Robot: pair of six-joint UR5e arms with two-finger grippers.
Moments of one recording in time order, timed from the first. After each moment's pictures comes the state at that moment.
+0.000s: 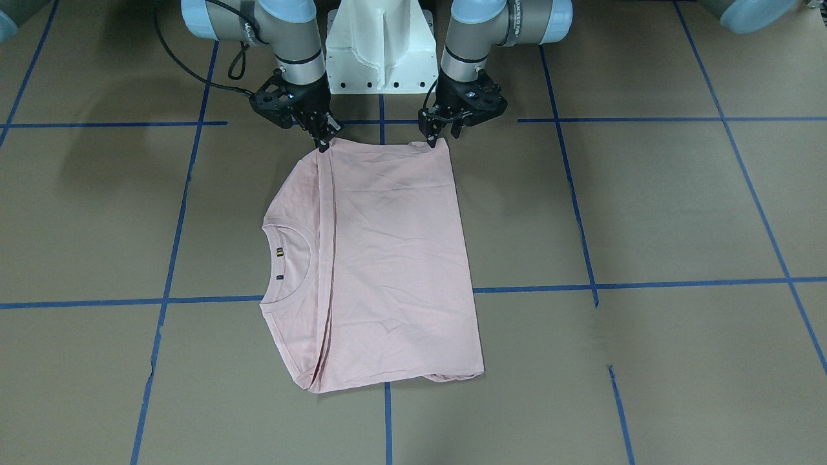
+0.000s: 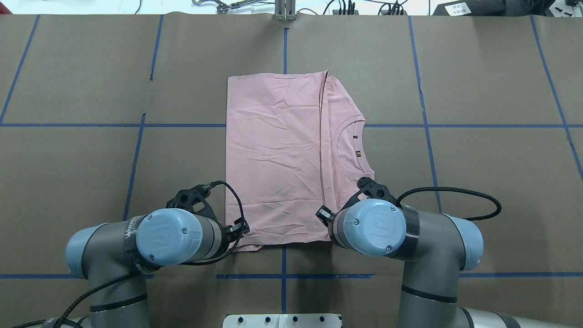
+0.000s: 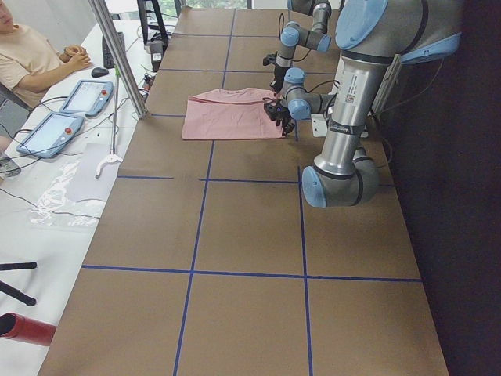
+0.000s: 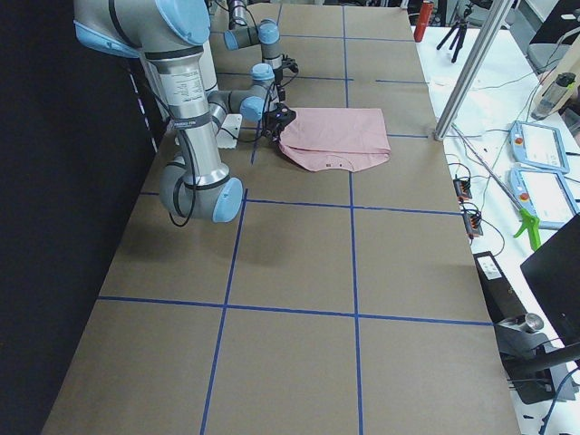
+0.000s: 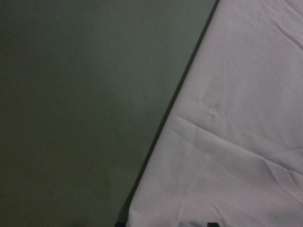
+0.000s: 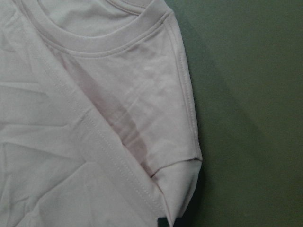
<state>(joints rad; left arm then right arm) -0.26 -1.99 -1.91 -1.71 -1.66 -1.90 0.28 -1.14 1.93 -1.55 1.63 2.08</state>
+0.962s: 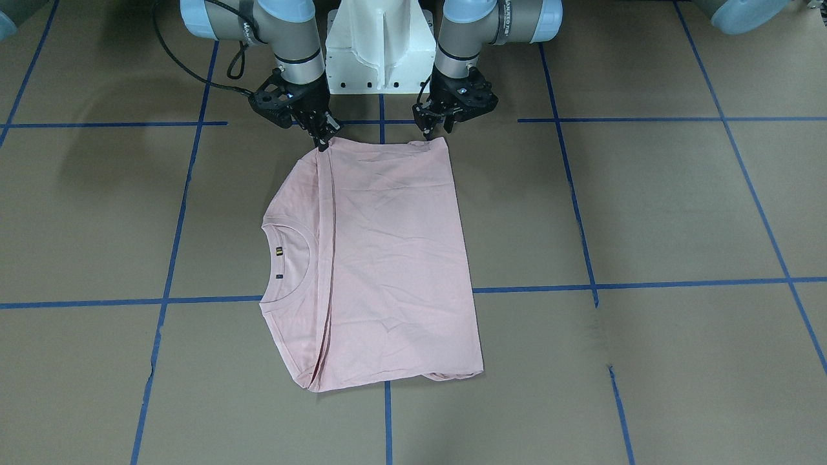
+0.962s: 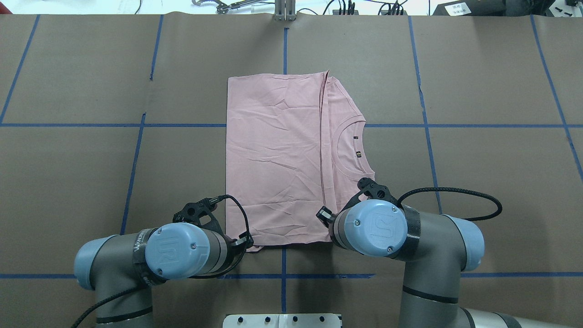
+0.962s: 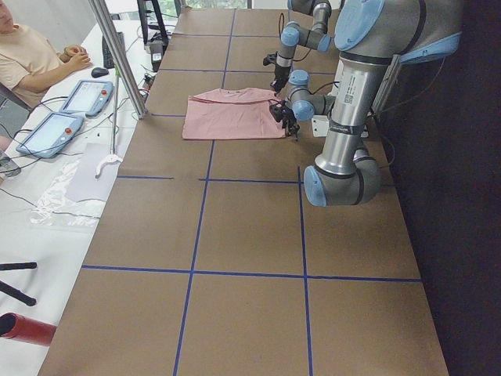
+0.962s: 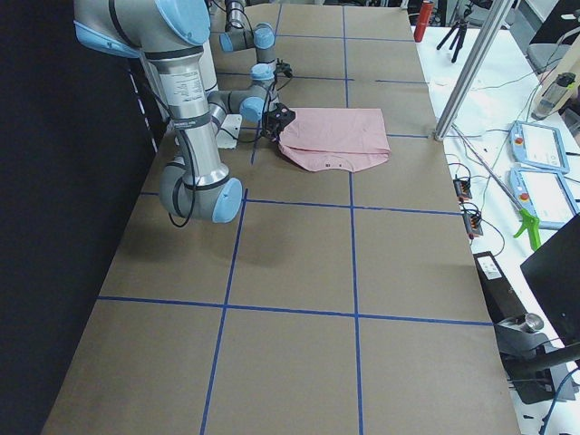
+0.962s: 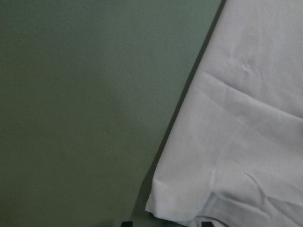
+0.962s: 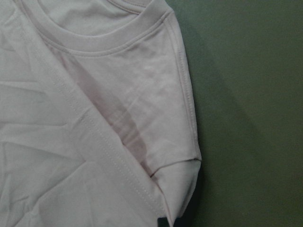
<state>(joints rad) -0.22 -2.00 -1.89 -1.71 -1.65 -1.90 0.28 -1.14 1.93 -1.54 1.63 2.08</state>
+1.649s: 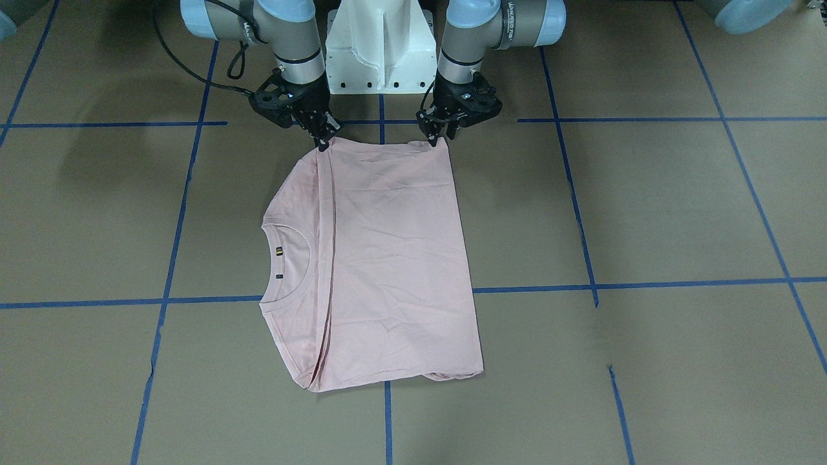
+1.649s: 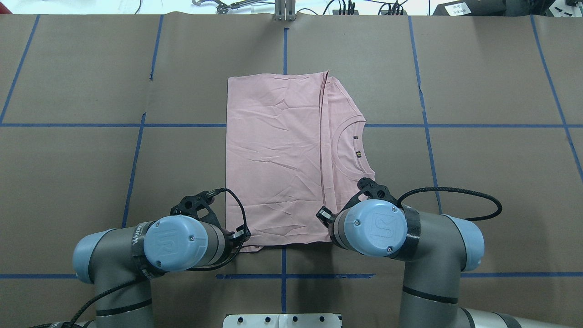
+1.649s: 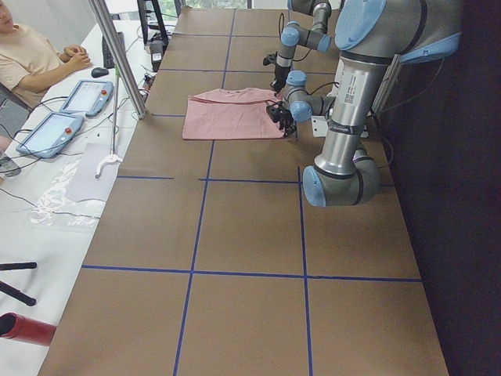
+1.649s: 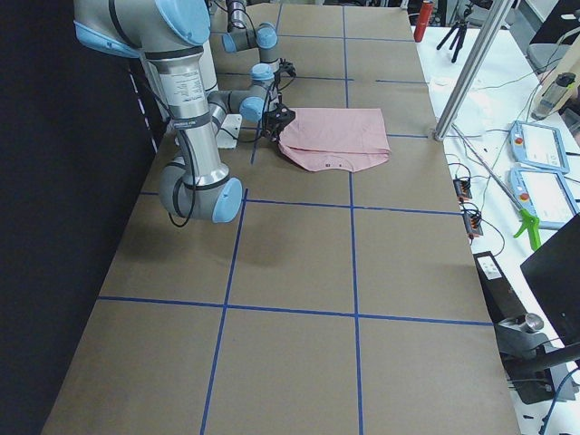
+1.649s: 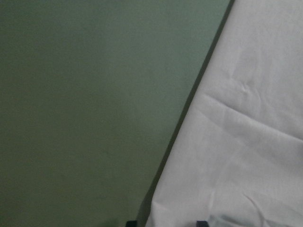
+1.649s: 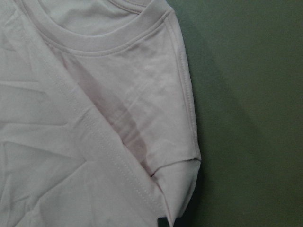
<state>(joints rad) -0.25 -2.00 -1.88 -1.71 -1.65 -1.90 0.28 -1.14 1.93 -1.54 1.63 2.08</state>
